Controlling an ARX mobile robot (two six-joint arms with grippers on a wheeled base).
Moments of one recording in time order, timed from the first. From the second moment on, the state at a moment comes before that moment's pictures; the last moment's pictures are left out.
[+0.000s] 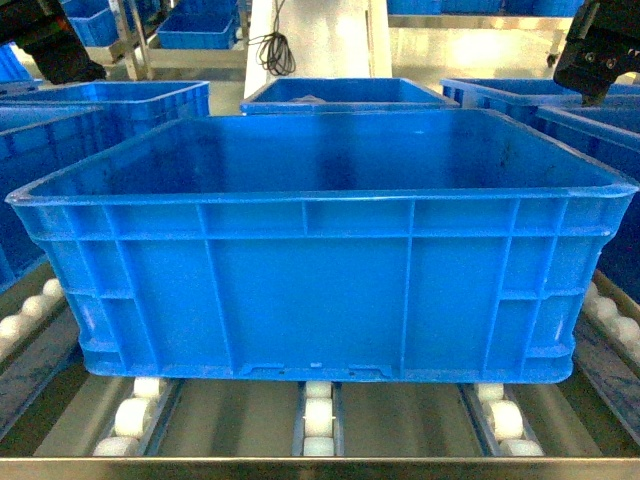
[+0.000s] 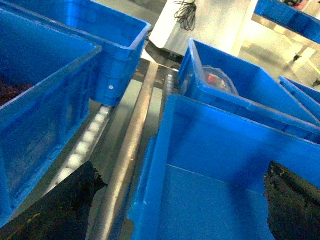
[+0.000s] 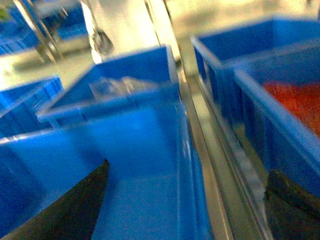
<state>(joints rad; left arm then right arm) -0.08 1.58 0.81 0.60 -0.11 -0.36 0.18 1.60 0.86 0.52 0.18 0.32</state>
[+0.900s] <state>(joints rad) 0.00 0.97 0.08 0.91 0.00 -0.02 0.00 0.97 0.07 0.91 0.00 0.01</state>
